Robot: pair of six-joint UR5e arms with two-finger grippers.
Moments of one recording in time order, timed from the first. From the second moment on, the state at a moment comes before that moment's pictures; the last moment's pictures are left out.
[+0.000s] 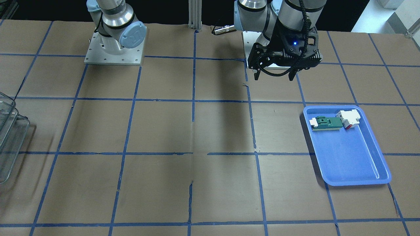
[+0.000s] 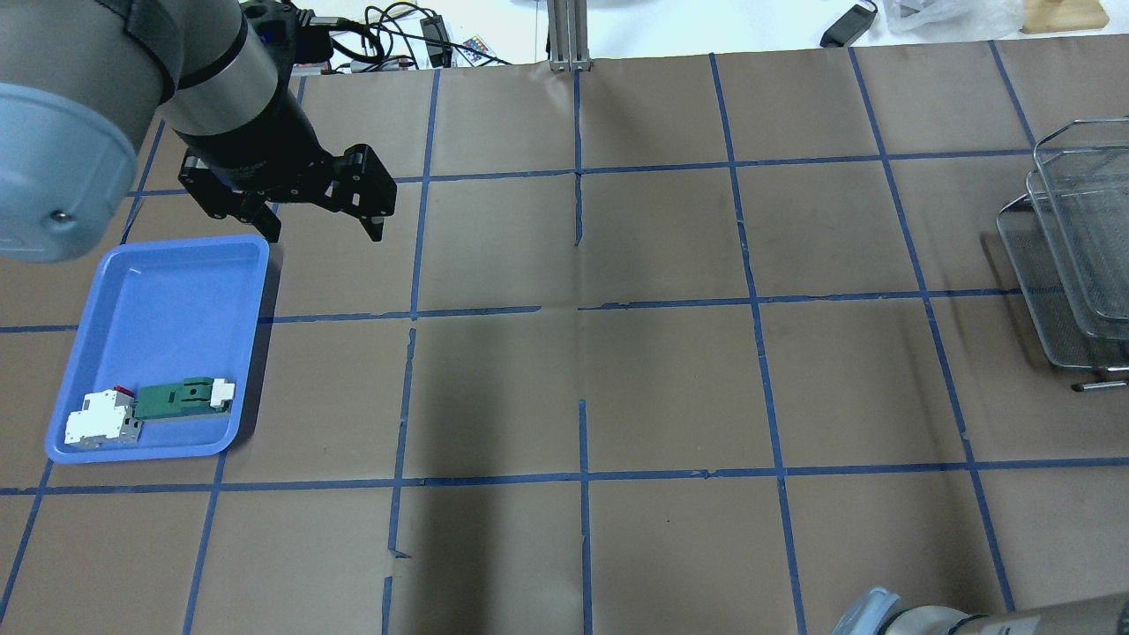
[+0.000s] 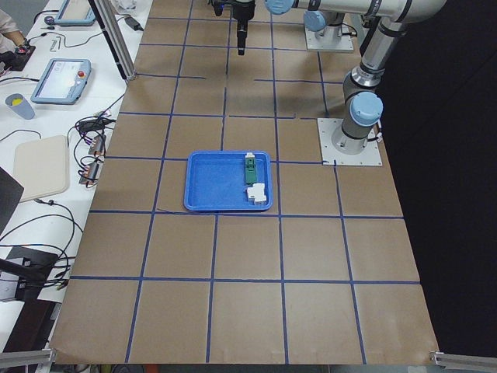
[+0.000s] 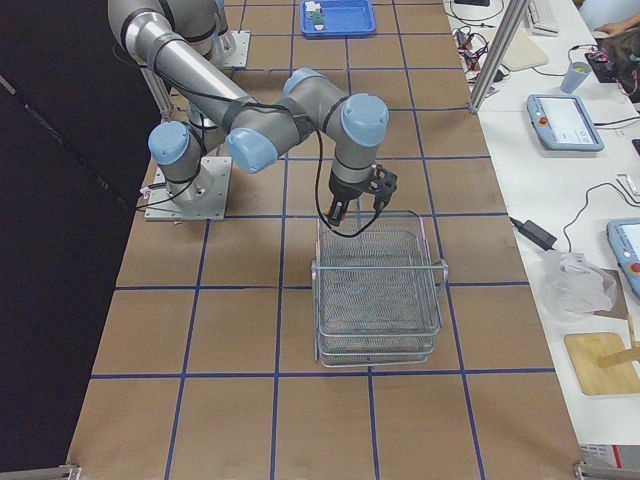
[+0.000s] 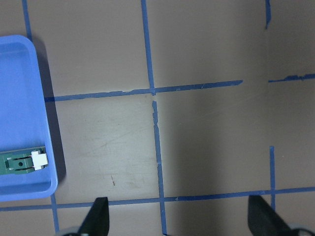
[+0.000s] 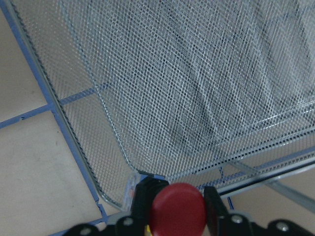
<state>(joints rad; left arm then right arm) -1.64 -1.53 -1.59 -1.56 1.60 -0.08 0.80 -1.37 1.50 -1.63 -1.61 -0.45</state>
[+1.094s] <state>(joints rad) -1.63 -1.54 -1.59 -1.52 1.59 -0.09 0.80 -1.32 1.47 -1.68 -1.61 -0.61</state>
